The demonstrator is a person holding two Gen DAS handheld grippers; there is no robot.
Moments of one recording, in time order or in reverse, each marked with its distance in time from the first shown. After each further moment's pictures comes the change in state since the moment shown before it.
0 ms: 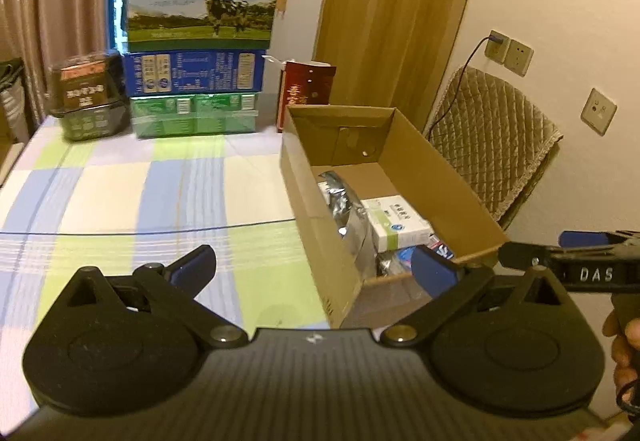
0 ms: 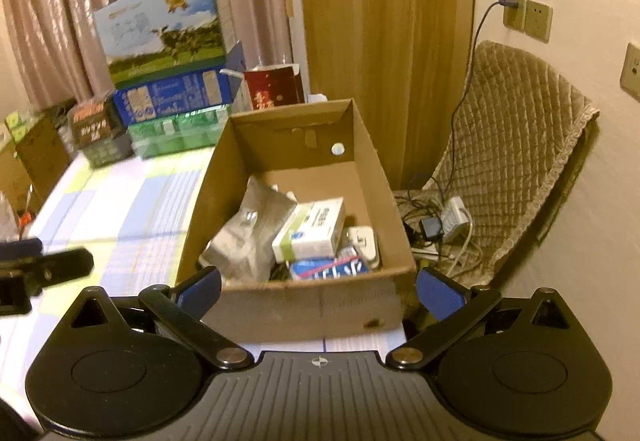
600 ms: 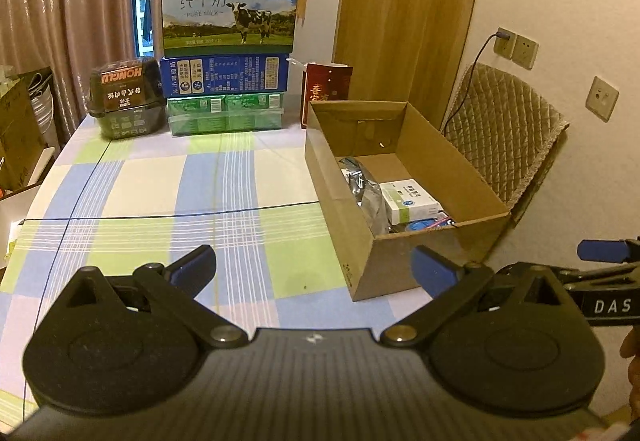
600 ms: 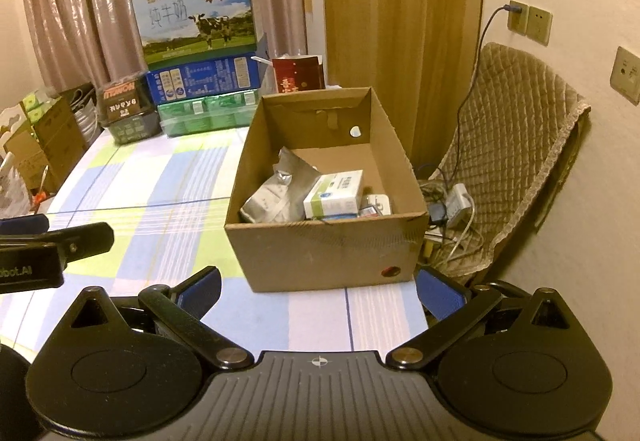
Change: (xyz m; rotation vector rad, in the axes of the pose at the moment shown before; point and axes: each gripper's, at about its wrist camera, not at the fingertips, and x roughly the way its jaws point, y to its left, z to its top) left arm -0.054 -0.006 -0.033 0.011 -0.023 0.071; right arm -0.053 0.029 -0.040 -0.010 0.001 0.022
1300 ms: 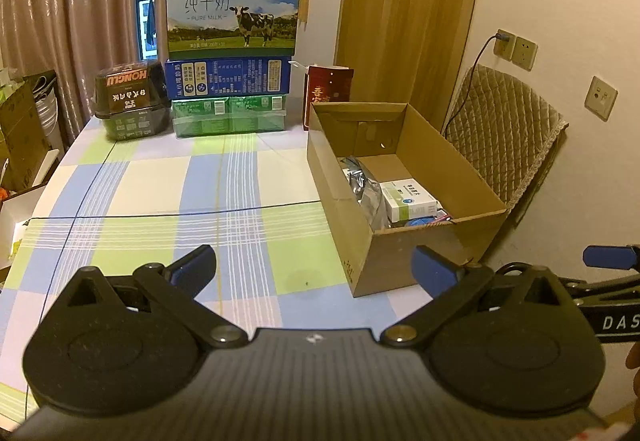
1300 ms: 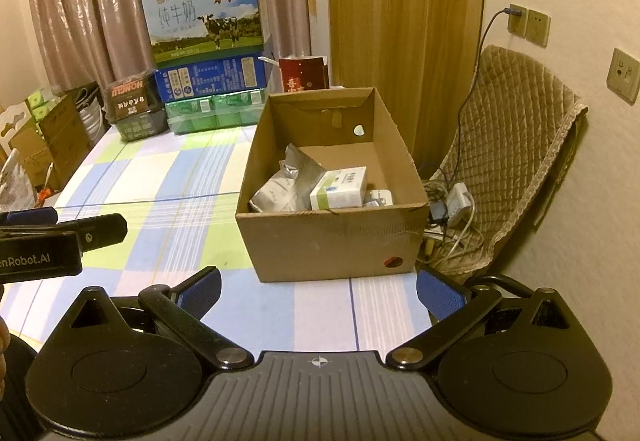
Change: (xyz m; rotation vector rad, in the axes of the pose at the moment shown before) left arm -0.009 -0.001 -0.006 0.001 -0.010 0.011; right arm -0.012 0.009 -0.010 -0.010 -0.001 -0.001
